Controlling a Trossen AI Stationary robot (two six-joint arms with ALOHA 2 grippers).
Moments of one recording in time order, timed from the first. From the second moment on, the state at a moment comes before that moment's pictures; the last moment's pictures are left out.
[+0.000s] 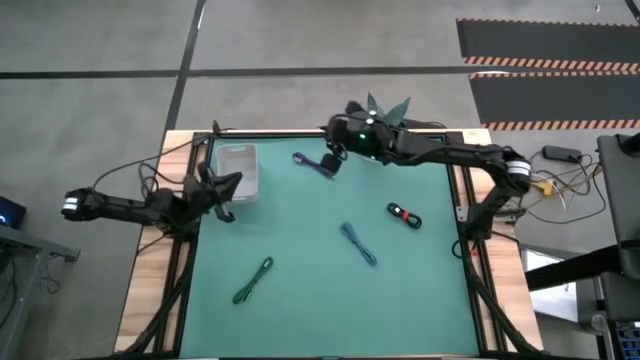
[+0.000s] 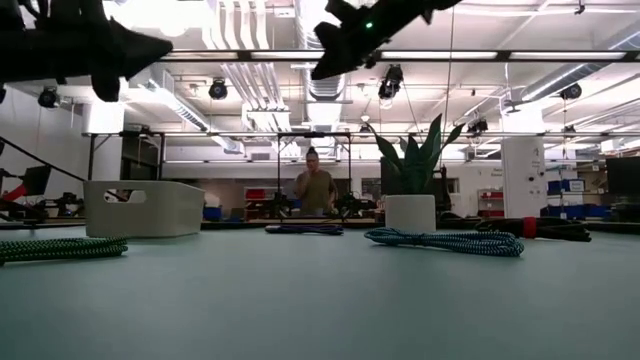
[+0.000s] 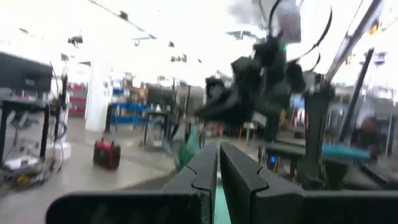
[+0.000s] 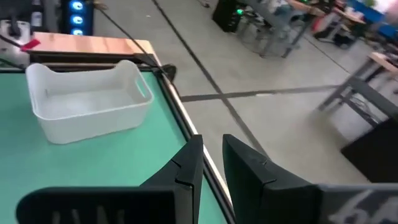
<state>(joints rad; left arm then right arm) -0.09 0.34 0.02 0.73 -0.58 0.11 -0.30 1.69 1.46 -0.14 0.25 -0.26</state>
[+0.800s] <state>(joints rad) -0.09 0.31 0.02 0.80 -0.58 0.25 -0.35 2.12 1.99 -0.66 0.15 -0.24</state>
